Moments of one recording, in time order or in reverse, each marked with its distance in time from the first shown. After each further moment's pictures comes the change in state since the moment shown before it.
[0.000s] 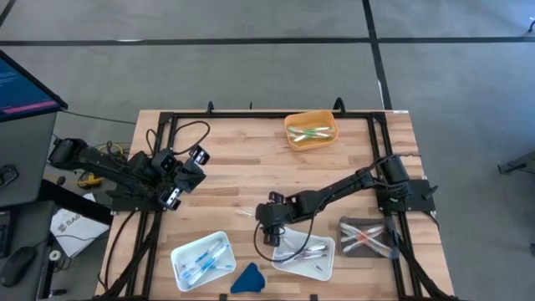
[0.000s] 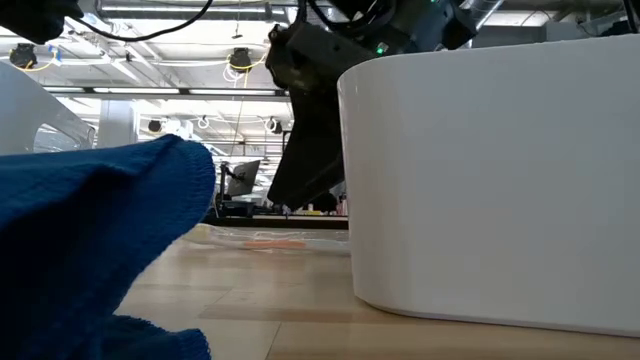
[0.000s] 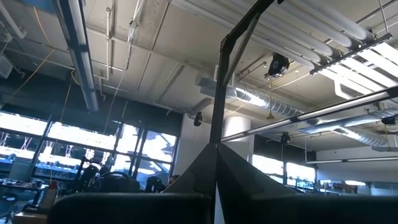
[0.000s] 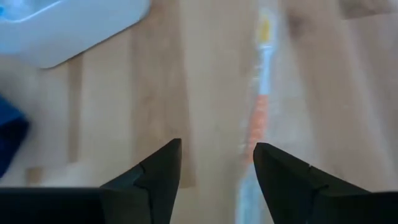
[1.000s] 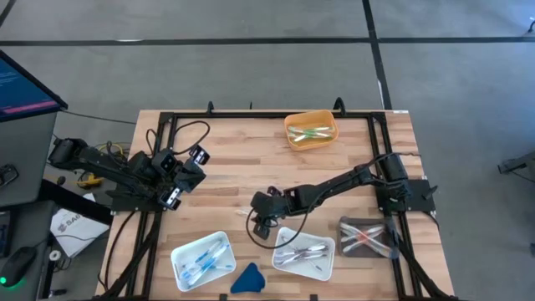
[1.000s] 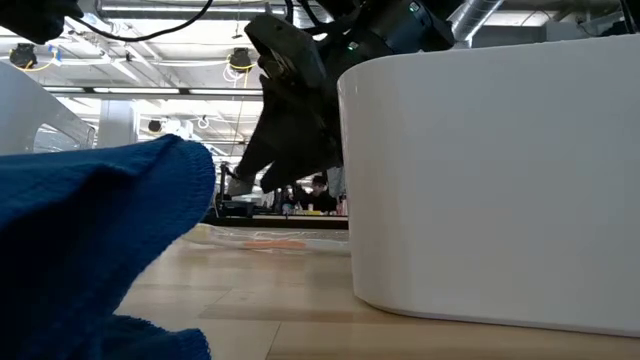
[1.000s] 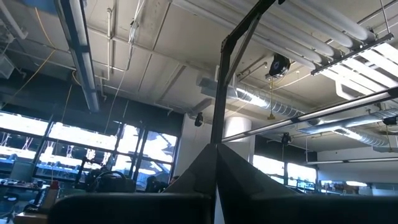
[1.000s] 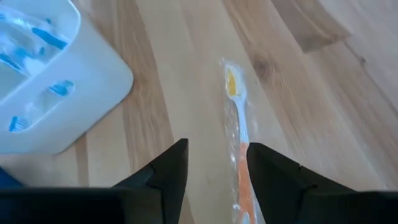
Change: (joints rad) left arm 0.000 0.000 0.000 0.001 -0.004 0.000; right arm -0.042 0.000 0.000 0.115 0.005 0.187
